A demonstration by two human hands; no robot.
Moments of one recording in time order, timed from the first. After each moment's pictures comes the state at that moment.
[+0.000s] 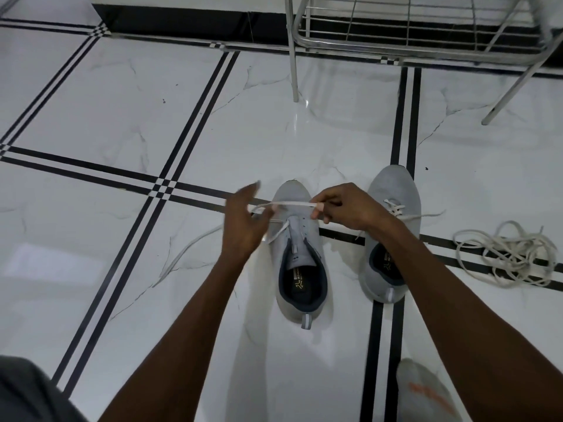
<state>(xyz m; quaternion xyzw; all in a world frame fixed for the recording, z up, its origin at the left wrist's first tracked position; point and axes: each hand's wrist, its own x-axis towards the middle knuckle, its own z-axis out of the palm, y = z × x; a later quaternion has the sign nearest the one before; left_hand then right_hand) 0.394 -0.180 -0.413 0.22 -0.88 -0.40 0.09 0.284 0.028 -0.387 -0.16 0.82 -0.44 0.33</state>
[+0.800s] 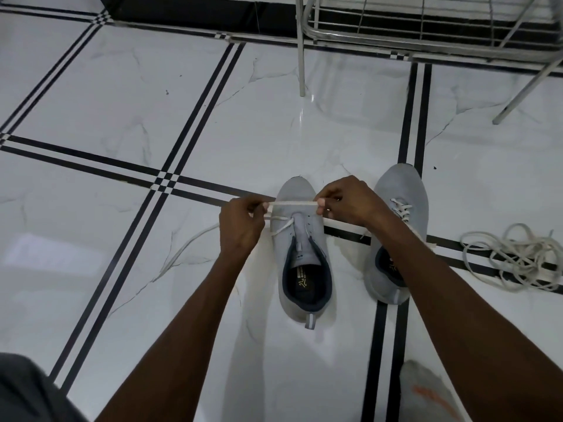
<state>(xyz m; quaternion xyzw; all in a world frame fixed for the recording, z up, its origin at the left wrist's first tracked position) 0.396 -0.193 -0.431 0.22 -0.89 -0.38 0.12 0.275 0.012 -0.399 -0.15 0.85 -0.40 0.30</state>
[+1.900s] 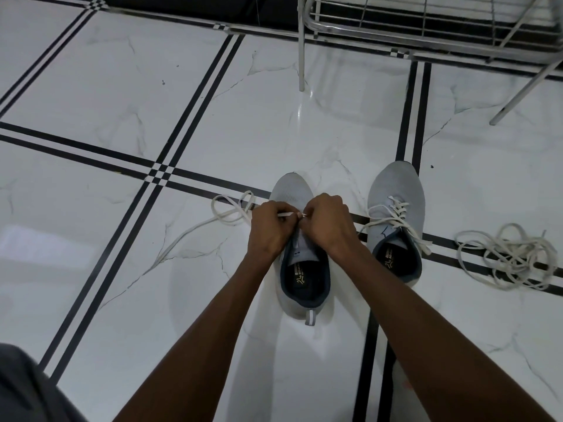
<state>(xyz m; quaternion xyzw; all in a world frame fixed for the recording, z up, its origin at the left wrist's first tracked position) 0.386 -0.144 -0.451 0.19 -0.88 -0.44 0.06 0.326 -0.020 -0.424 -0.15 0.94 -0.25 0.18</state>
